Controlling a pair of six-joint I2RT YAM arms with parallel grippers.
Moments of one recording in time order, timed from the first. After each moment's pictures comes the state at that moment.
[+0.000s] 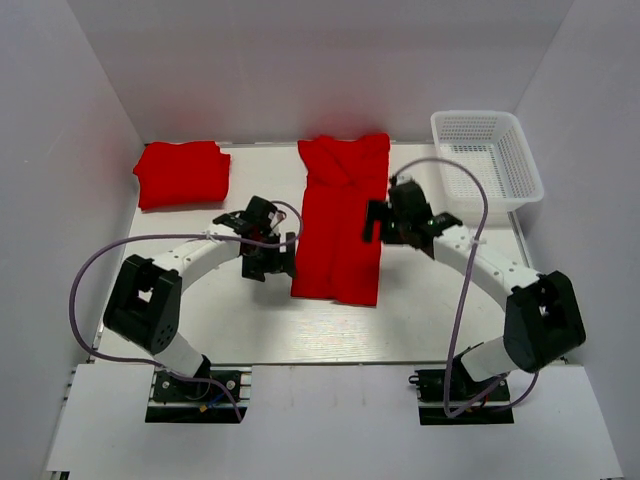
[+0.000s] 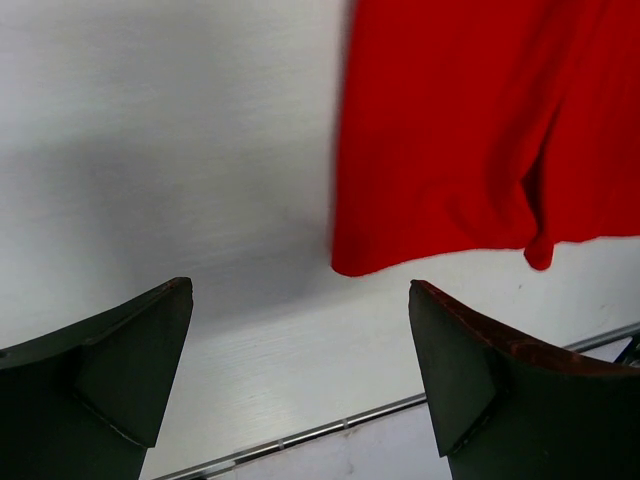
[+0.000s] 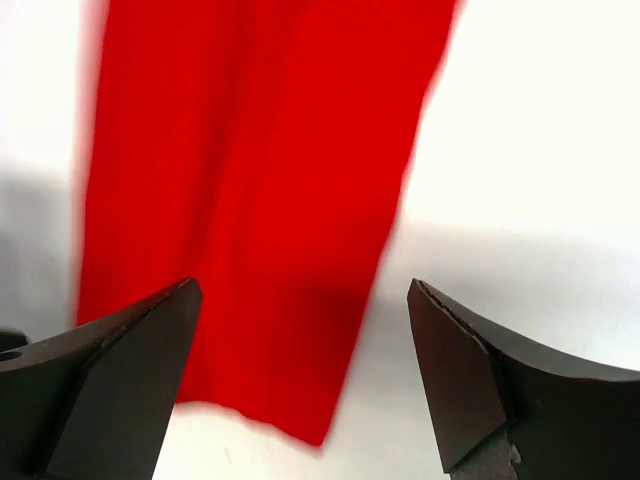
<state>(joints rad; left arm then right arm) -0.46 1.58 1.03 -0.65 0.16 -0.45 0.51 1.47 1.07 -0.37 0.06 0.41</state>
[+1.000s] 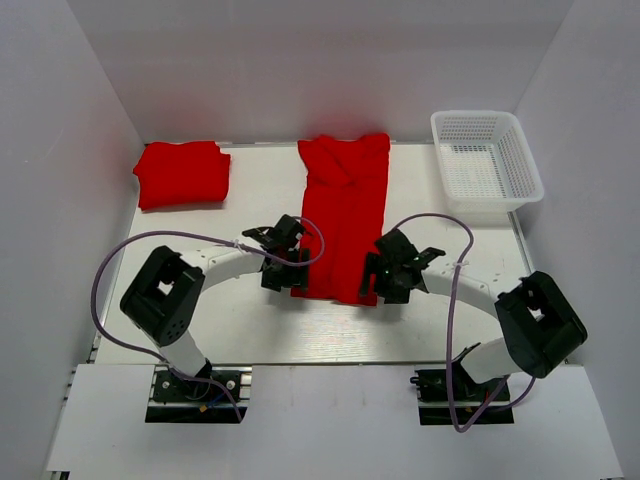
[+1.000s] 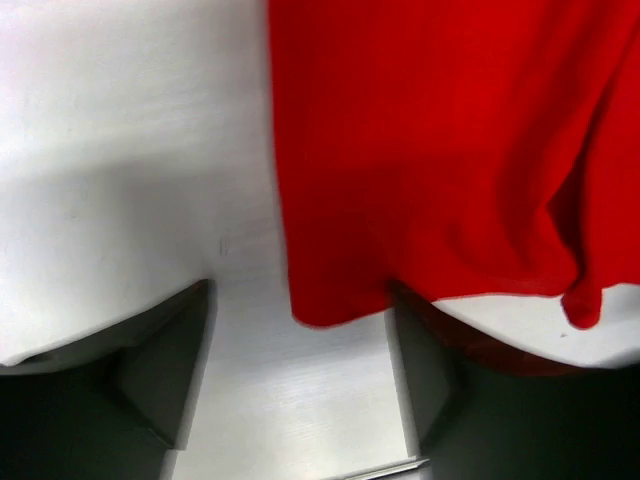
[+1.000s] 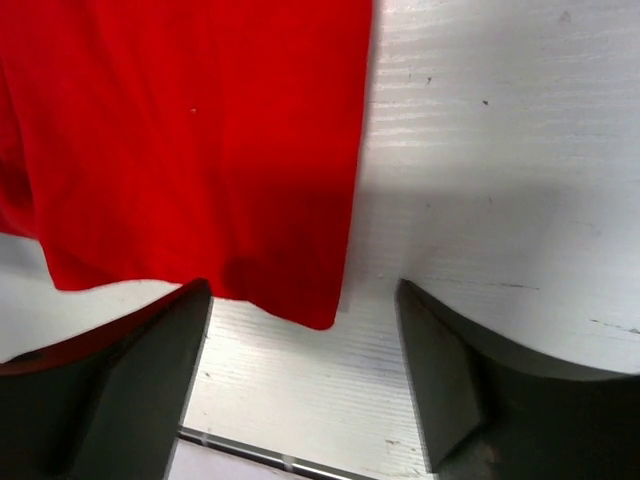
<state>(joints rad) -0.66 1.66 0.97 -0.53 0.01 -0.54 0.66 1.42 0.72 -0.43 -0.03 0.76</state>
